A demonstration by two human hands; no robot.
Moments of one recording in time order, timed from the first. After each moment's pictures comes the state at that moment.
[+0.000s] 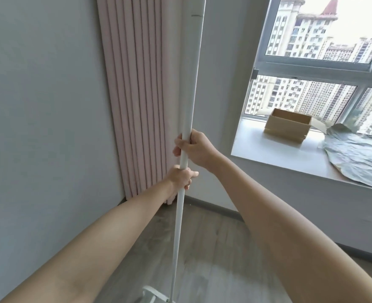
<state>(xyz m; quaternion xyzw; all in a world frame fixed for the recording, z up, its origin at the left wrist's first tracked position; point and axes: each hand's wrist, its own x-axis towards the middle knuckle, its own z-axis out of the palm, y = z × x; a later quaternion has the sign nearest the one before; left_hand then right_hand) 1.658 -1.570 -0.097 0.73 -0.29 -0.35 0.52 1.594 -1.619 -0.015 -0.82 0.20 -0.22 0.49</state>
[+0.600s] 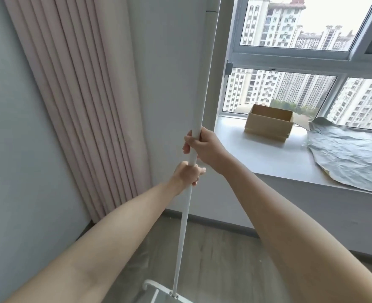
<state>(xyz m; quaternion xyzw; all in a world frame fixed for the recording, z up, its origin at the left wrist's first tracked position) 1.691 -1.817 -0.105 0.73 -0.33 -0.37 0.48 1.617 -1.845 -0.023 -0.78 0.27 -0.27 0.50</state>
